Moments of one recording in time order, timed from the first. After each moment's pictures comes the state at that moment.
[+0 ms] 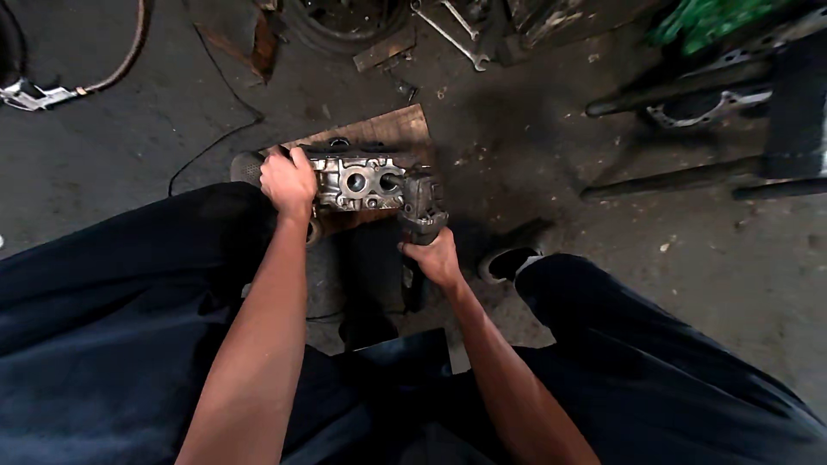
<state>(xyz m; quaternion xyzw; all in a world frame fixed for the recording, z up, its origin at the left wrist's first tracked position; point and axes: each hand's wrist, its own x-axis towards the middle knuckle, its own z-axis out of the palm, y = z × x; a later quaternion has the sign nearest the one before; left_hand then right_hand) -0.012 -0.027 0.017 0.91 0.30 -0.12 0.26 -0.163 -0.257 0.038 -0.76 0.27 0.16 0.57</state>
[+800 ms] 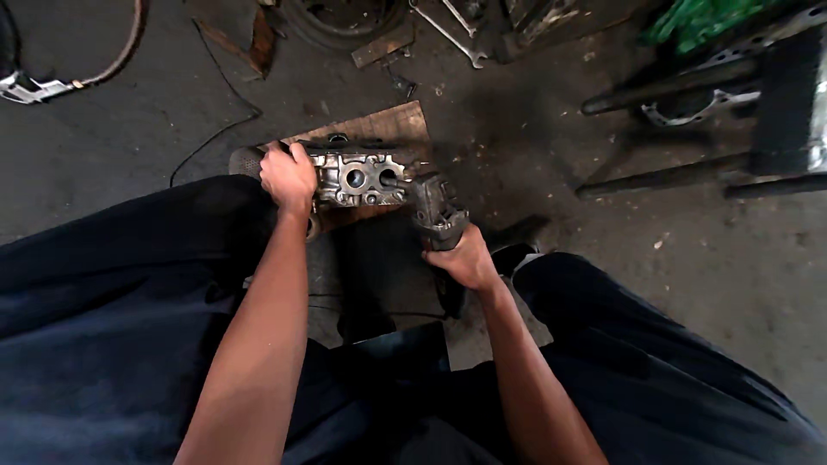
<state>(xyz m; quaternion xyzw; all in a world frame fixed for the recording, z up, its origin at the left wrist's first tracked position) -0.016 -0.026 0.015 0.91 0.30 -0.10 0.27 -0.165 -0.297 0.088 -0.84 0.20 0.23 0.45</state>
